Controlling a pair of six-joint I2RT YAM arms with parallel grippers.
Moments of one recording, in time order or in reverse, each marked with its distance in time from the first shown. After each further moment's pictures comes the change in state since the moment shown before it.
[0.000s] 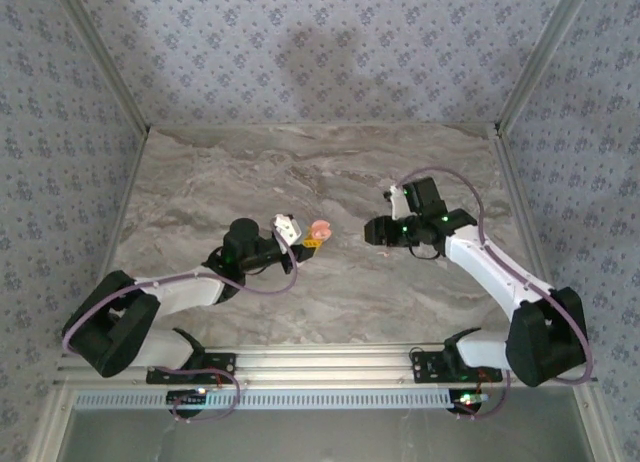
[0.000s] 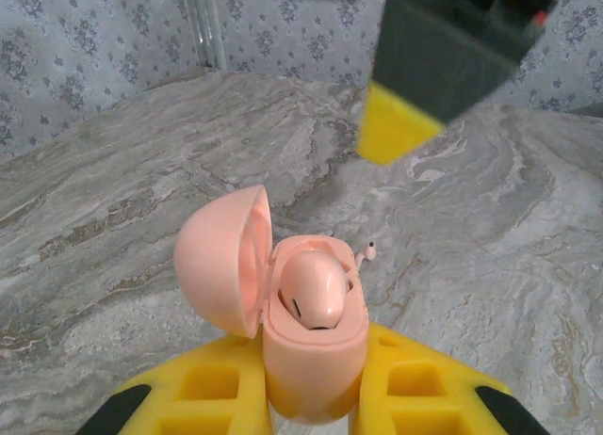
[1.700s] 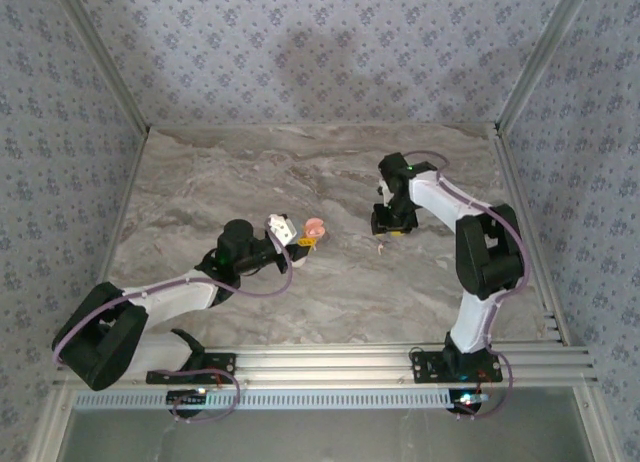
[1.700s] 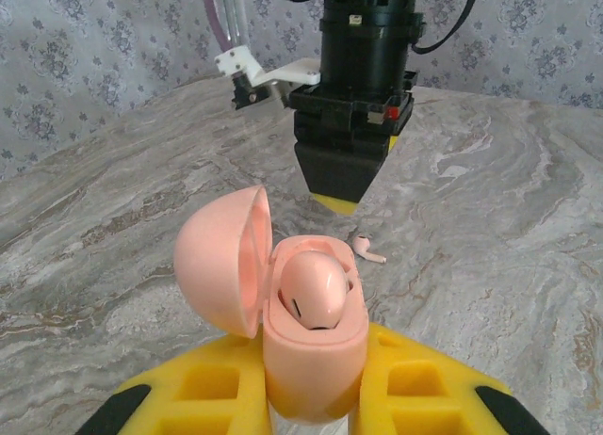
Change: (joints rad) left arm 0.014 -0.078 -0.016 -0.066 -0.045 0.019; right arm -0.023 0.567 0.481 -0.395 0.272 -0.118
